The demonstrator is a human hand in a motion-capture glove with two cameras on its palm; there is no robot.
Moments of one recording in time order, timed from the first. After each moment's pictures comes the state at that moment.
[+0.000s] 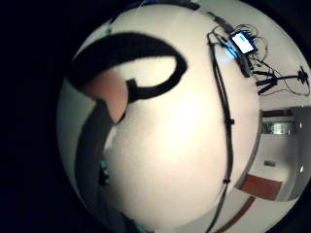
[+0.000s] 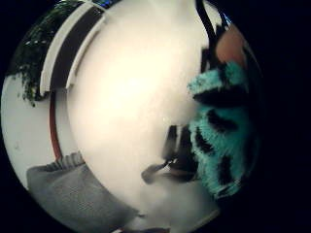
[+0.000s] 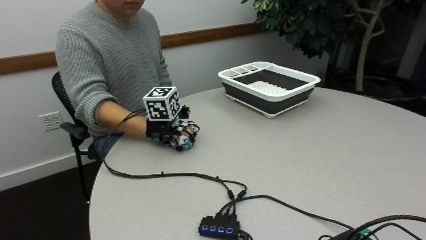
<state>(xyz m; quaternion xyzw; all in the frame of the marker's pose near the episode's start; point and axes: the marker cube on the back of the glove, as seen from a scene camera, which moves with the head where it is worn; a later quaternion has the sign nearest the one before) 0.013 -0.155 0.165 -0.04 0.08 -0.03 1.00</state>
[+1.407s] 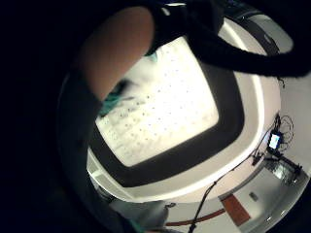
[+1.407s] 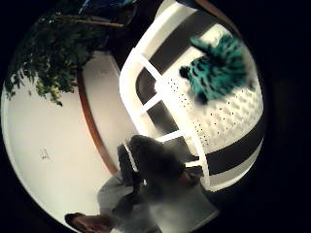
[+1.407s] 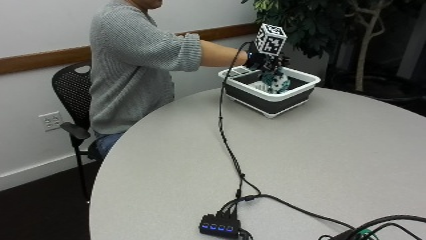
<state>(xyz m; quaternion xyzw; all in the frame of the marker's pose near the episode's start) -0.418 -0.417 0.156 -0.25 -0.05 -0.16 0.95</state>
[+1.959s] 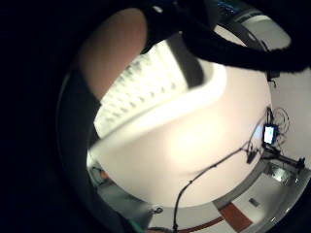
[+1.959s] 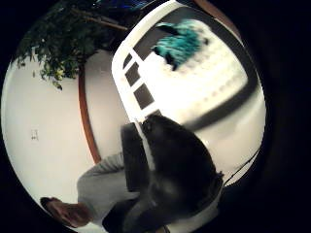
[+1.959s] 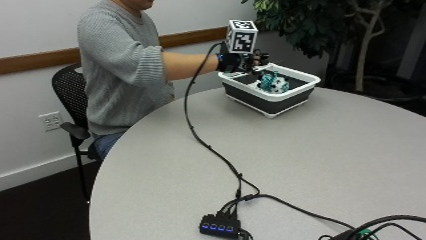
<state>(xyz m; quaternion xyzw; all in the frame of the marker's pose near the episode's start) -0.248 -0.357 0.078 -0.17 0.05 -0.15 0.97</state>
